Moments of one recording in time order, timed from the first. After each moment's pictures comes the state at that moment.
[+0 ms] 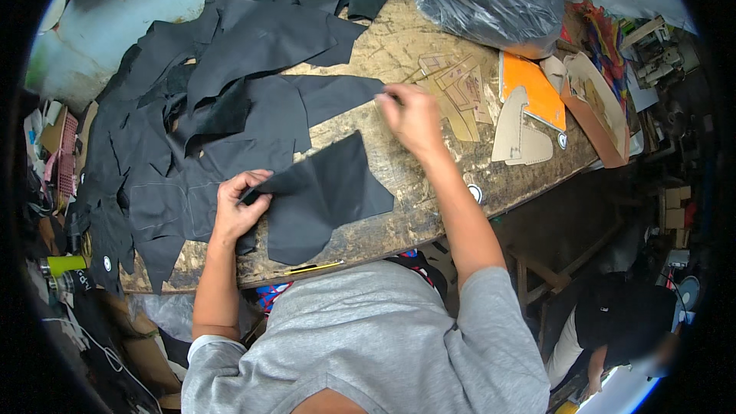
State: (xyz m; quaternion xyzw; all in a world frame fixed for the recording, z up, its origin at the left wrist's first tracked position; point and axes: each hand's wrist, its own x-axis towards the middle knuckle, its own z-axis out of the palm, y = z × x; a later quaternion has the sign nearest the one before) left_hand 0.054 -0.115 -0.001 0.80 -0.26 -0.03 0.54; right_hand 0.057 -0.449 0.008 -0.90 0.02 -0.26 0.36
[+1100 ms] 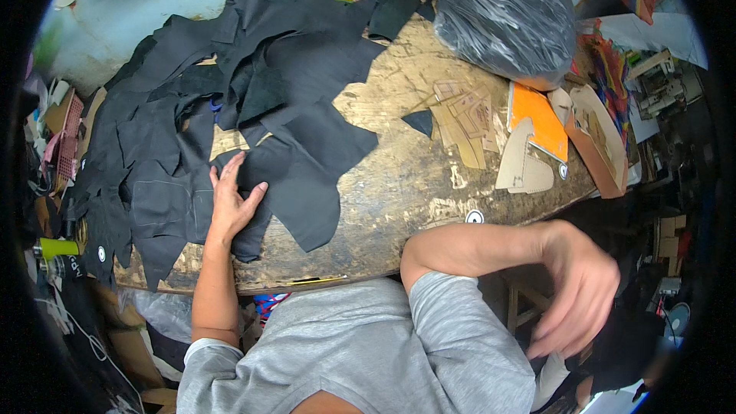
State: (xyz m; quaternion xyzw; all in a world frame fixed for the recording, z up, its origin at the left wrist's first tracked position) left_hand 0.067 -0.099 -0.002 0.93 -0.16 0.04 0.34; right_hand -0.043 -0.491 0.180 -0.23 -0.83 -0.11 0.50
